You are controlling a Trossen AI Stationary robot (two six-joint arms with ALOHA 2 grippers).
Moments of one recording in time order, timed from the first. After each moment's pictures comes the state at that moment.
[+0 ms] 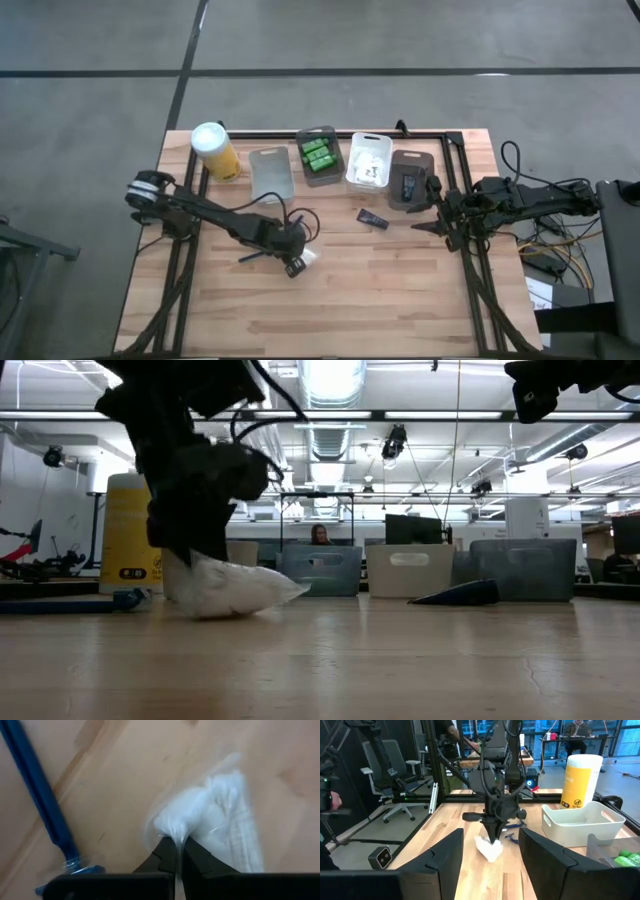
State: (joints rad) left arm -0.22 1.66 0.92 -0.34 -0.10 -0.81; right arm 0.12 0.38 0.42 -0.13 -0.08 0.10
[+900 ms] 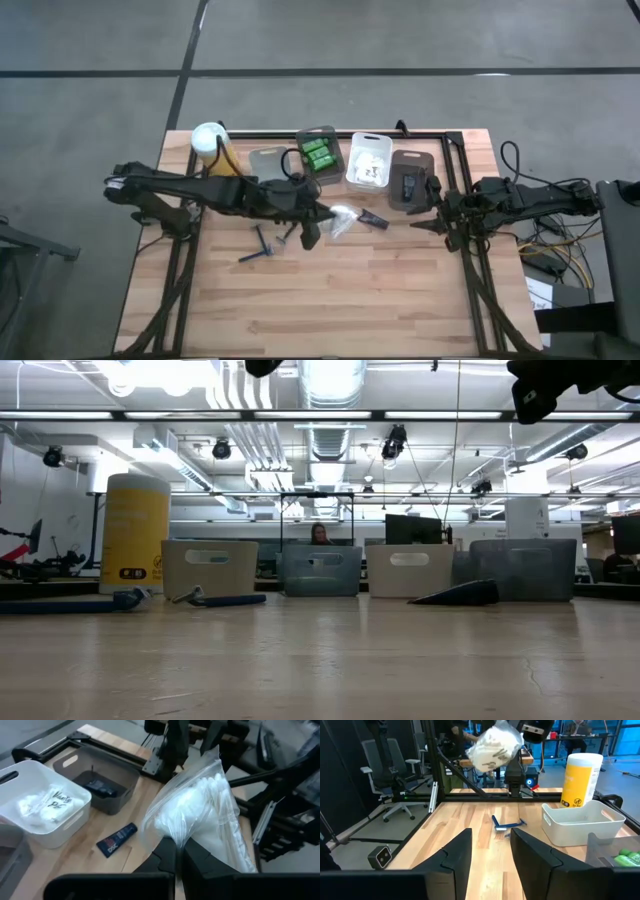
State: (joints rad) left arm -0.15 1.47 1.42 -0.40 -0.23 -0.46; right arm 0.12 0.39 0.42 -0.12 -0.08 0.10
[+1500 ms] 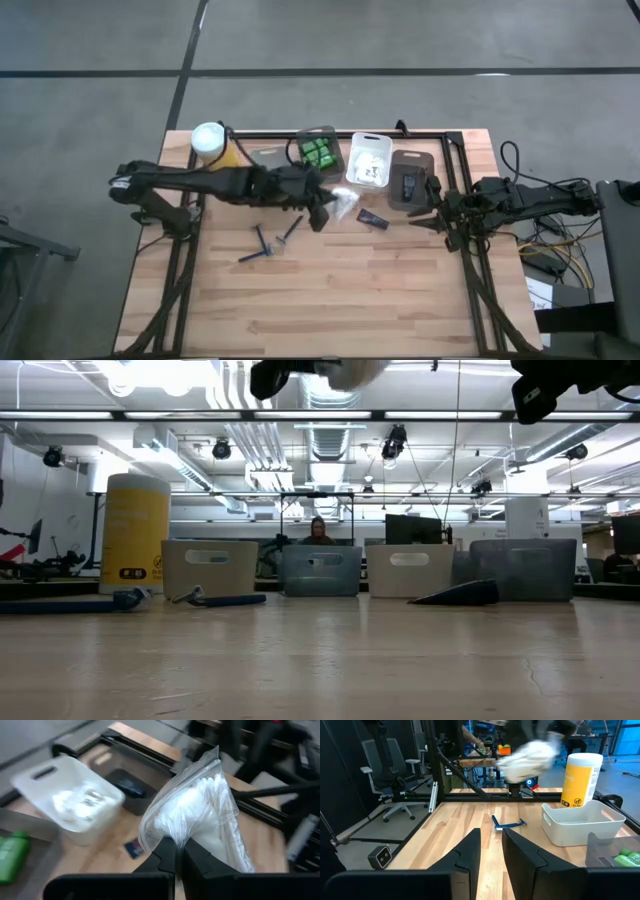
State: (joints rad) left arm -0.06 1.50 1.43 -0.42 -0.26 -0.47; right arm 0.12 0.39 0.42 -0.12 -0.08 0.10
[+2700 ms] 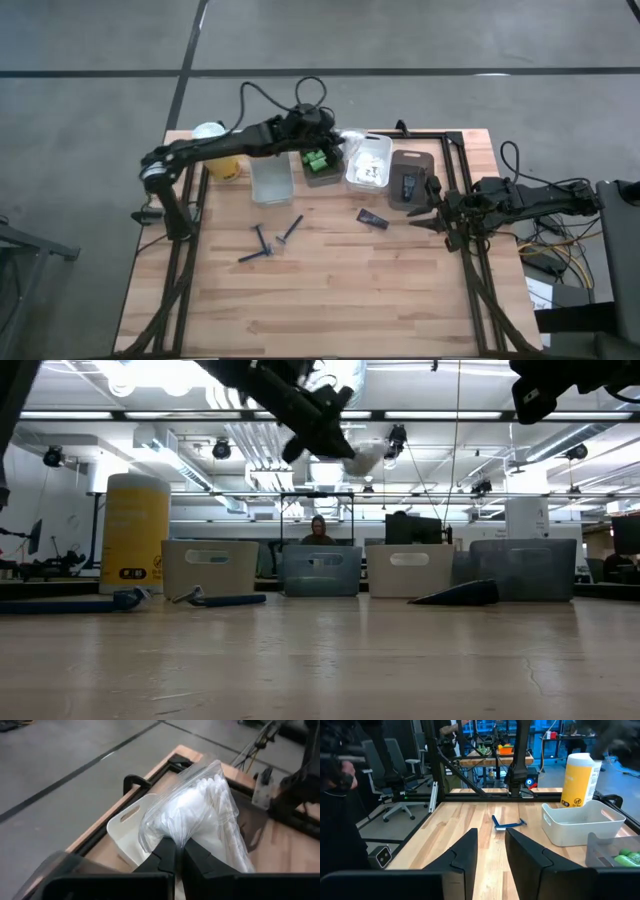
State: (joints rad) left arm 0.38 1.70 1.50 -0.24 -0.05 -0.21; right arm 0.12 0.39 0.42 -0.12 -0.08 0.10
